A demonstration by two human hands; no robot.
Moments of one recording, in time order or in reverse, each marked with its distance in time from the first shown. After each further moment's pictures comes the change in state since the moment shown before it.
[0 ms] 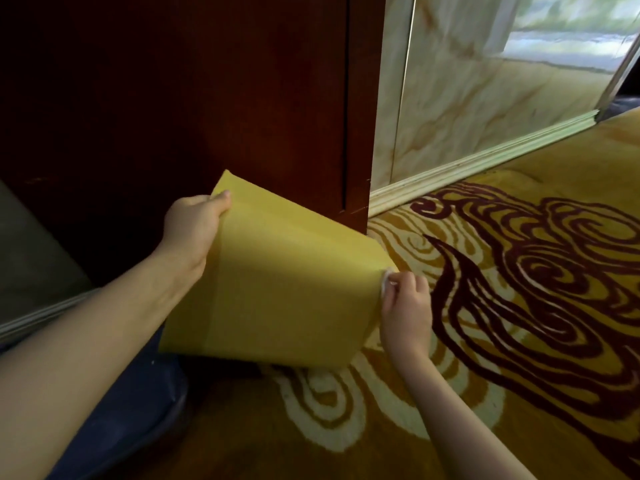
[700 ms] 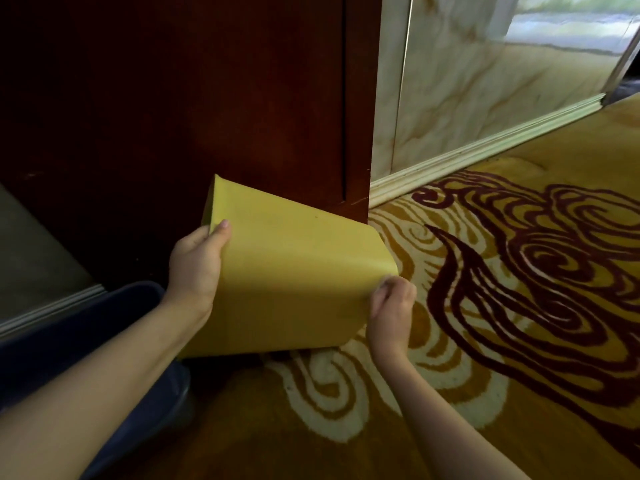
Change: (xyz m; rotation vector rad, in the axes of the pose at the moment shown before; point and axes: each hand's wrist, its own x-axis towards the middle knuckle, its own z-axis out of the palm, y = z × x) left_hand -0.039 -0.030 0.004 -0.130 0.005 -0.022; right_hand -0.014 0.021 0.042 0.181 0.021 0.117
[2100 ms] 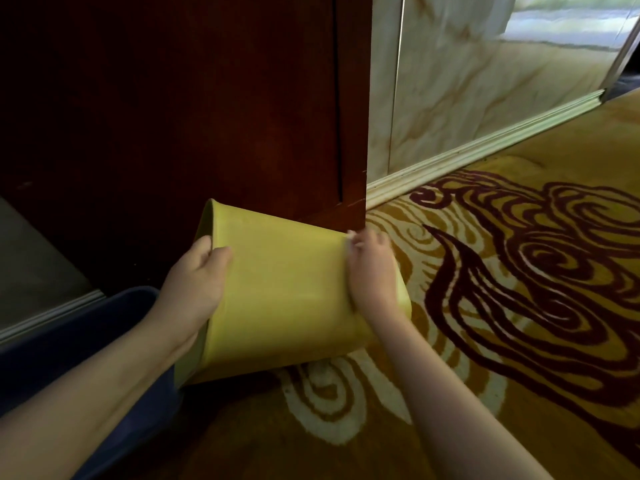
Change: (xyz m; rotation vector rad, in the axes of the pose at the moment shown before) left_hand -0.025 0.020 -0.001 0.300 -0.154 -0.029; right_hand 0.042 -0.072 -0.011 -0.048 -0.196 -0.122
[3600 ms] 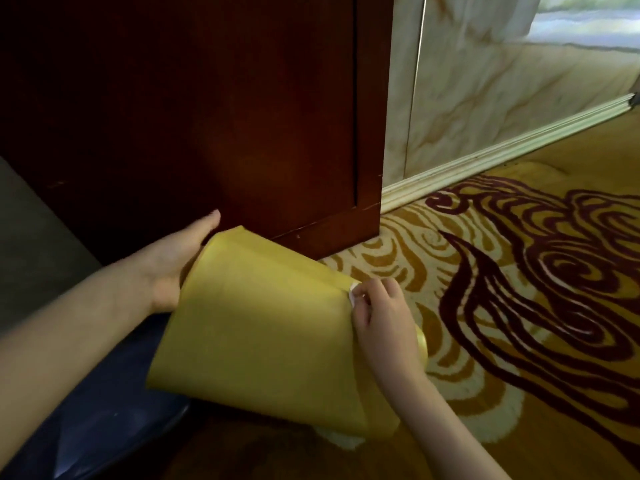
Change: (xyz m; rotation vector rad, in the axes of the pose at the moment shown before) left_hand 0.023 0.025 -0.044 -0.208 -0.249 -0.585; right_hand -0.070 -0.010 -0.032 -0.085 -0.129 -0.145
